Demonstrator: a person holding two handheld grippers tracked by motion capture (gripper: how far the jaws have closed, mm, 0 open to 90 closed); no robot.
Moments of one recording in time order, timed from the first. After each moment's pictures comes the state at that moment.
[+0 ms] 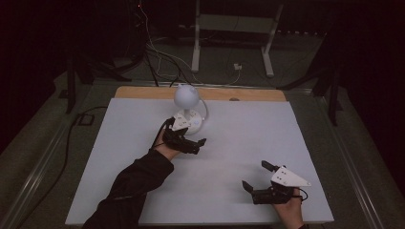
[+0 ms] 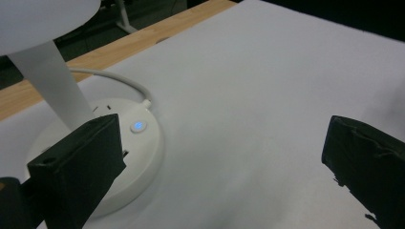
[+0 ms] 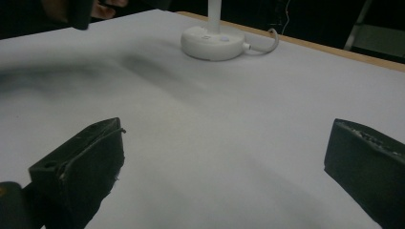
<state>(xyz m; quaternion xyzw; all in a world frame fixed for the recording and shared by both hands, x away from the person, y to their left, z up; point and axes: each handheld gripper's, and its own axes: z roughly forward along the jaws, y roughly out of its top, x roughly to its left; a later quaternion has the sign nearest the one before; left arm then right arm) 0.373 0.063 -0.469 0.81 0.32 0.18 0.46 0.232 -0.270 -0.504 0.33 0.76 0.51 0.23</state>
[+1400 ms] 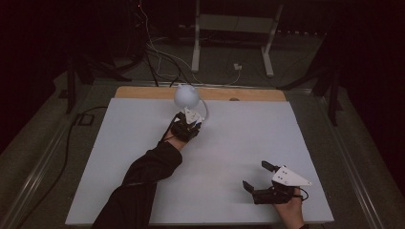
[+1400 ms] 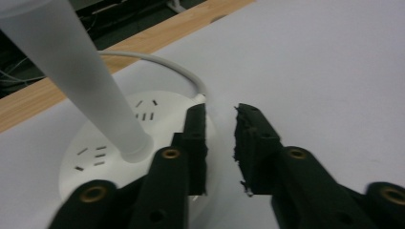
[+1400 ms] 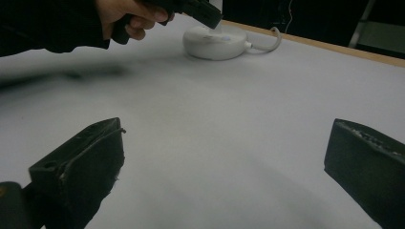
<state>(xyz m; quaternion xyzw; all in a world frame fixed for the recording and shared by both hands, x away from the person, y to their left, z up) 0.413 0.042 -0.491 0.80 0.37 0.25 0.39 0.233 -0.273 -0.505 0.33 0.76 0.52 0.22</state>
